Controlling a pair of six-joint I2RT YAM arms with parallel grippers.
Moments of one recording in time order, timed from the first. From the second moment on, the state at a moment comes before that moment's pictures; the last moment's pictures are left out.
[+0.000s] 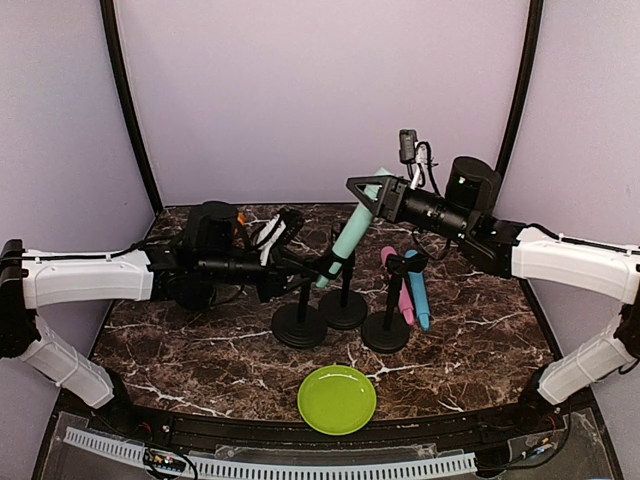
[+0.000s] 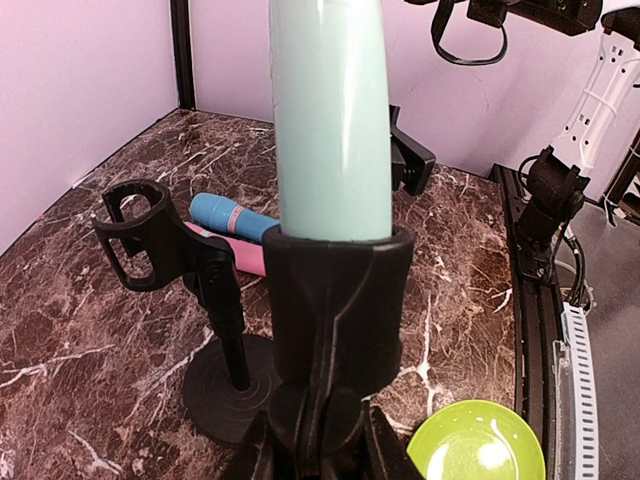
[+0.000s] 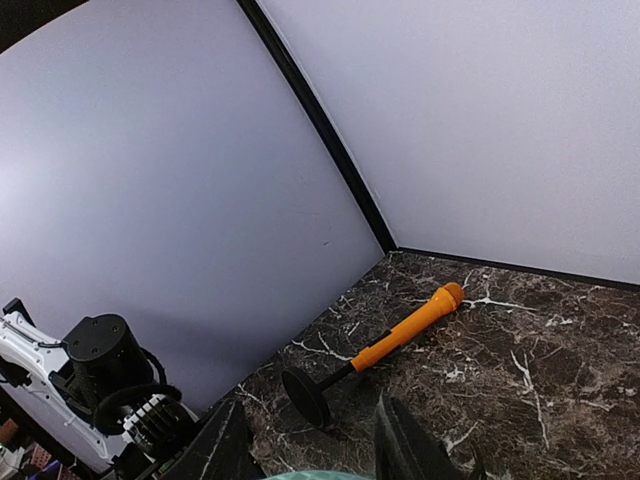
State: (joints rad) left arm -0.83 1.41 0.93 0.09 0.38 0.07; right arm 0.75 1.37 1.02 0.39 -0.26 0.50
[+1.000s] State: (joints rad) left arm -0.84 1.41 0.93 0.09 0.43 0.09; right arm 0.74 1.30 0.93 0.54 -0.41 0.41
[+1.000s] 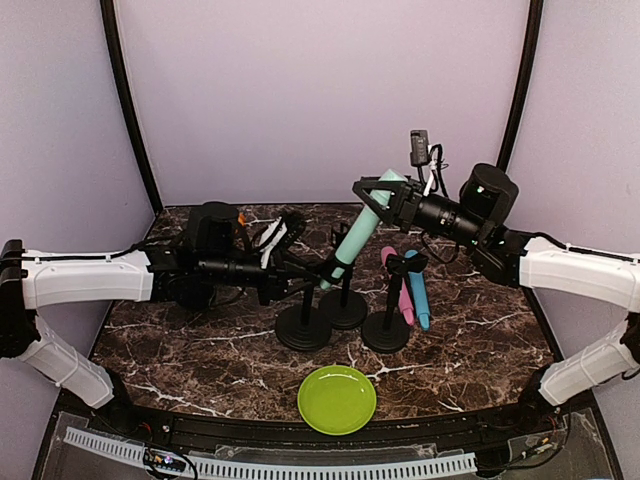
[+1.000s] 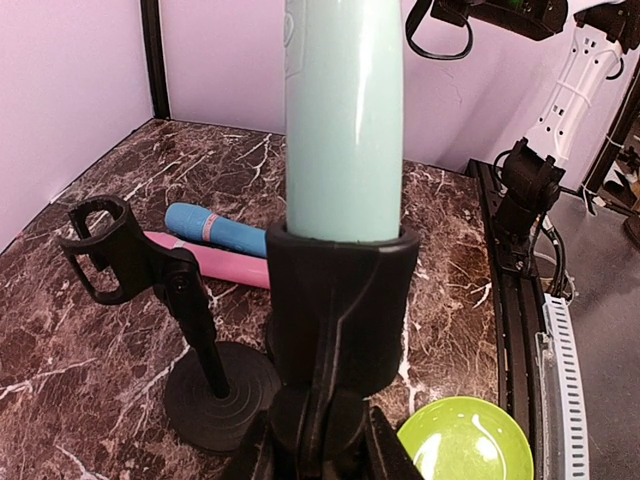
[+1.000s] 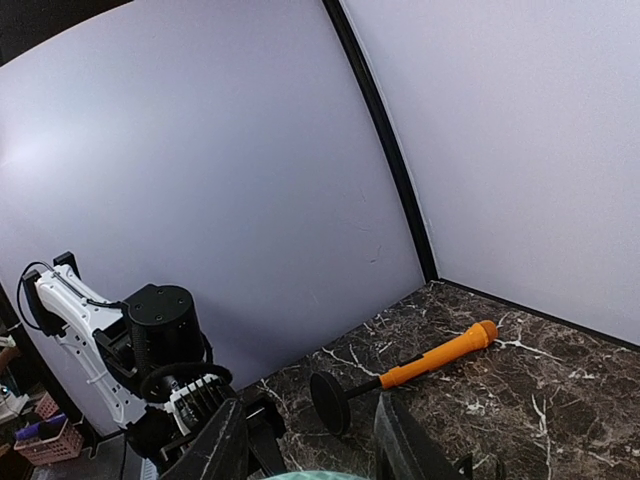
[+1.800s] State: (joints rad) left arm -0.81 1.41 0.92 -0.01 0.35 0.10; right arm 0.70 1.26 0.98 0.41 -0.16 0.43
